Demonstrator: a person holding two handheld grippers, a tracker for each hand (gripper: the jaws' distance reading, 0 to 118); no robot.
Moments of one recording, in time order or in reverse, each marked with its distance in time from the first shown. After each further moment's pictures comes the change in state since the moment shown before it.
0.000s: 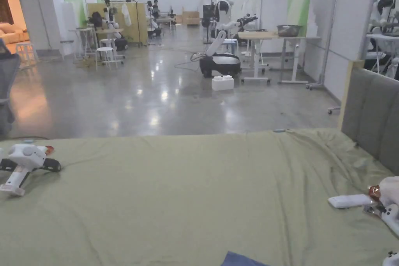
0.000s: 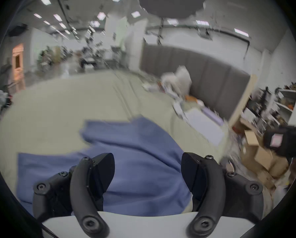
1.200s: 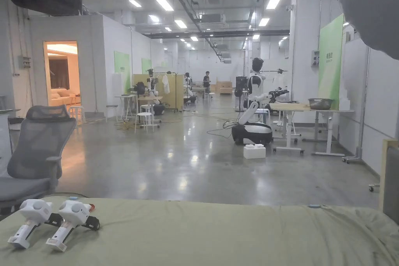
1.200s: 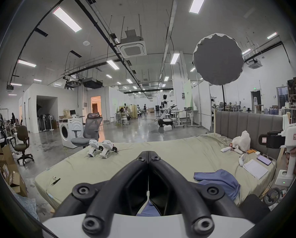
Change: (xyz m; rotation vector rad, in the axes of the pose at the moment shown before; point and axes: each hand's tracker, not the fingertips) left arm 0.016 0.007 0.366 0.509 0.717 -0.078; right arm -0.071 0.072 0.034 0.284 0.203 0.166
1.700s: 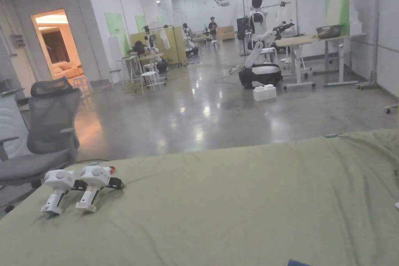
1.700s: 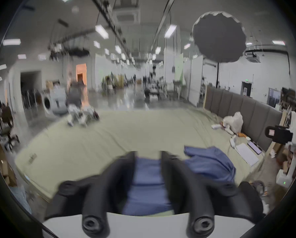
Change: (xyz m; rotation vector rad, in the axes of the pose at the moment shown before) left arm -0.015 -0.072 -0.126 -0.376 -0.179 0.112; right arm 0.020 -0.035 -0.016 -0.112 -0.035 -0.069
